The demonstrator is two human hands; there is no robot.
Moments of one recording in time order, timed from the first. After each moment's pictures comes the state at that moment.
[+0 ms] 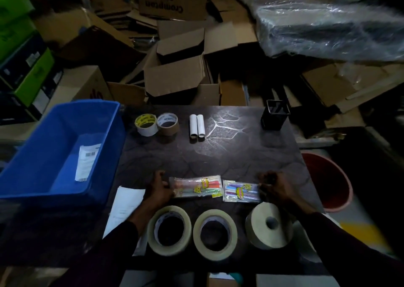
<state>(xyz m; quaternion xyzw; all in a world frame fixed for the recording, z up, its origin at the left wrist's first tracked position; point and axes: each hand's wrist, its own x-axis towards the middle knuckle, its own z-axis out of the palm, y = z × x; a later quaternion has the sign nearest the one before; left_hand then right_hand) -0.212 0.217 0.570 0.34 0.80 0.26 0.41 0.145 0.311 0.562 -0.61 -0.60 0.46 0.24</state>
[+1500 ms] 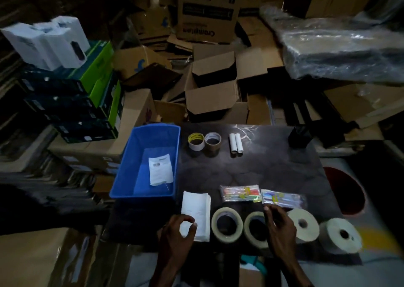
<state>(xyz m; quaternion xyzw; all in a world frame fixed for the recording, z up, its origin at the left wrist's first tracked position) -0.276 0.027 0.696 0.46 0.81 0.31 0.20 -0.008 0.128 0.673 -0.65 -0.50 0.38 0.43</state>
